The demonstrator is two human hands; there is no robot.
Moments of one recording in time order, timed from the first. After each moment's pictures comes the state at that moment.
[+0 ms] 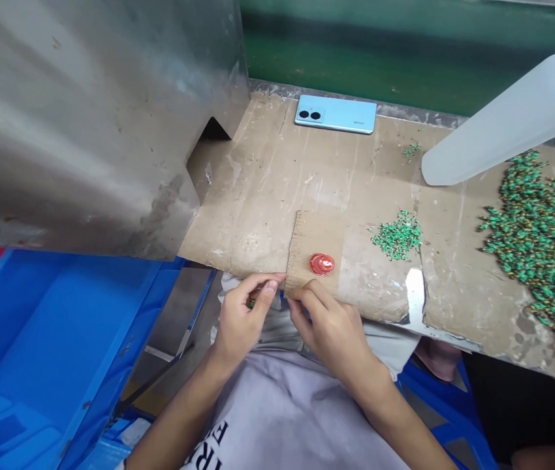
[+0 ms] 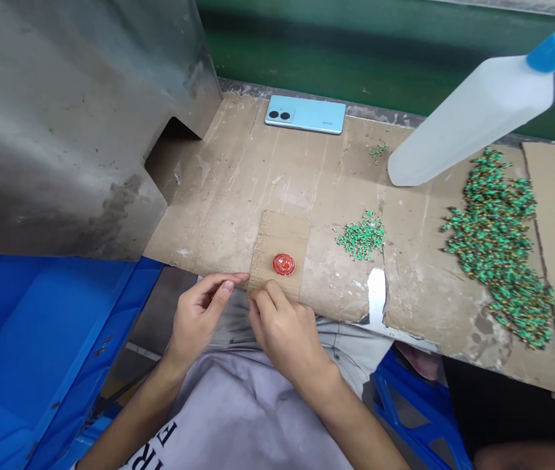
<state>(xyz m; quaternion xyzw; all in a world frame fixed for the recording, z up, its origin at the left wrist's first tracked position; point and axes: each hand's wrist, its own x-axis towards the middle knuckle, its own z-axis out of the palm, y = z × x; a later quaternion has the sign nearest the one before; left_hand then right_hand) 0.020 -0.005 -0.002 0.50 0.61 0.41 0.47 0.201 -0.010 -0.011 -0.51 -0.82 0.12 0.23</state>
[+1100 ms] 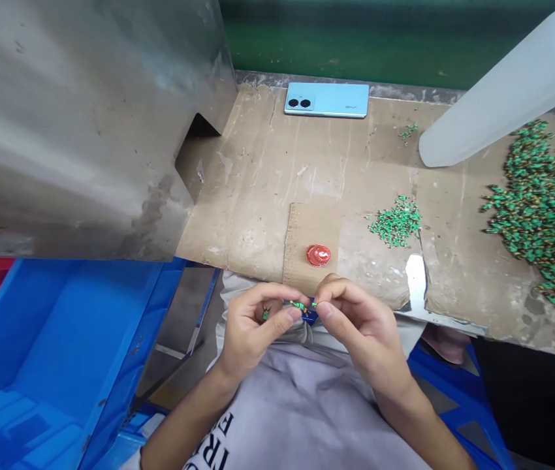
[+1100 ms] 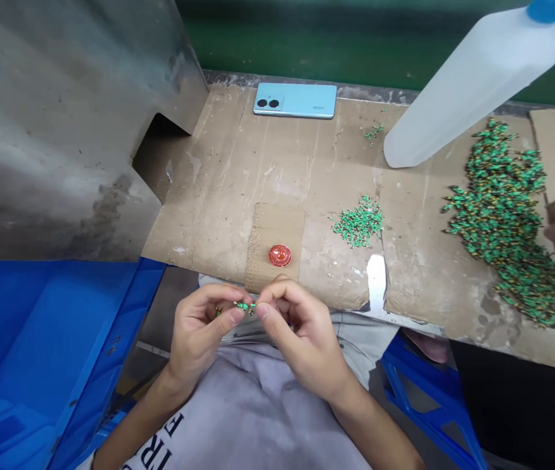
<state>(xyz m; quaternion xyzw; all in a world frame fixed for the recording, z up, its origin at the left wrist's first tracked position) 0.033 -0.022 0.006 0.41 0.44 0.53 0.60 0.216 -0.017 0.031 -0.45 -0.42 0.63 0.47</state>
